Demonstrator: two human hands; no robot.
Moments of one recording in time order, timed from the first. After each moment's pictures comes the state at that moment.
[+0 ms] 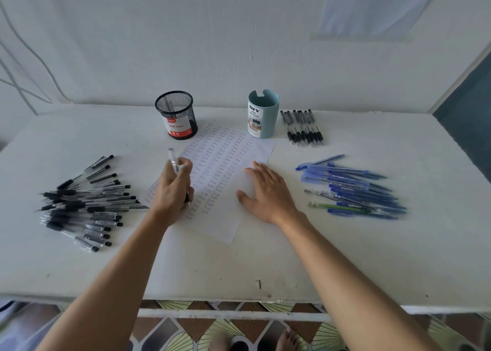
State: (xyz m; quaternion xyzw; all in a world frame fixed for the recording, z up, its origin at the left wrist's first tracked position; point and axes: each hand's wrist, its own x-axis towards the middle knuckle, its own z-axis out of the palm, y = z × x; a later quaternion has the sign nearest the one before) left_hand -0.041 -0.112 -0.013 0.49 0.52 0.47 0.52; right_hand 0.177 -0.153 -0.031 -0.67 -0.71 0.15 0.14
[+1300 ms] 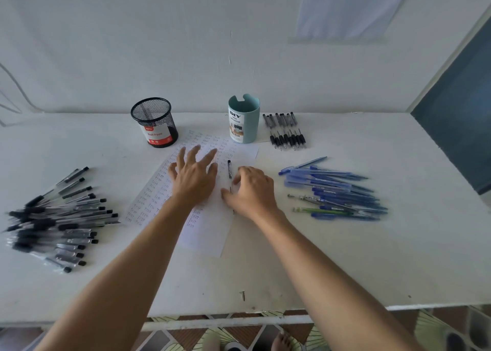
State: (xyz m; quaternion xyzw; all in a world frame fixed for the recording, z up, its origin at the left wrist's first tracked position) left_hand 0.033 -0.069 -0.019 0.76 0.62 0.12 0.14; right_hand 0.173 -0.138 -0.019 -0.74 -0.62 0.14 0.23
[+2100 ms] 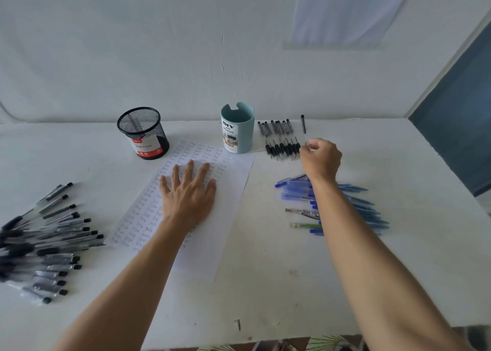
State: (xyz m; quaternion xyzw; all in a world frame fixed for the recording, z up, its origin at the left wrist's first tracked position) left_hand 0.037 -0.066 -0.032 0.77 0.62 0.04 0.10; right_hand 0.316 -0.094 0.016 -0.82 -0.36 0.10 0.43
